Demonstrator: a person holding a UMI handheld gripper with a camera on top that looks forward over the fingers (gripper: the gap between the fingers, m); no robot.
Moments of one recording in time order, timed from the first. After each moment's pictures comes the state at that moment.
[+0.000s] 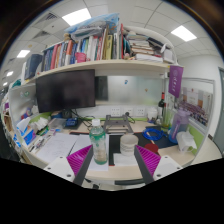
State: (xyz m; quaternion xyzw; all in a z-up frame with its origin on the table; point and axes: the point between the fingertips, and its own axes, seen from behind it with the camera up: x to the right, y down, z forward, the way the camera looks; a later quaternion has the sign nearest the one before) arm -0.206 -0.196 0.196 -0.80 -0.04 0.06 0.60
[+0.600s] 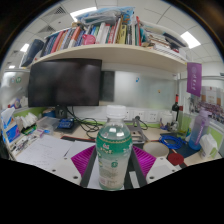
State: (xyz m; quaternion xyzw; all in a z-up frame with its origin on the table) arm -0.288 -0.038 0.120 -0.76 -0.05 0.04 0.64
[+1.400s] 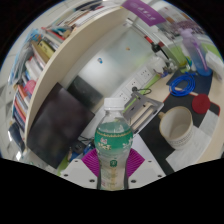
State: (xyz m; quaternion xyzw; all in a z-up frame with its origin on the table) arm -0.315 0.014 0.146 -0.76 0.23 0.34 0.50
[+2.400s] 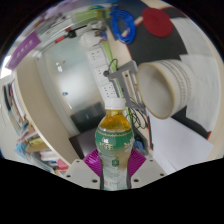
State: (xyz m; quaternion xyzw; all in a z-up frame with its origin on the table) arm -0.279 0.028 0.203 -0.54 0.48 0.67 0.20
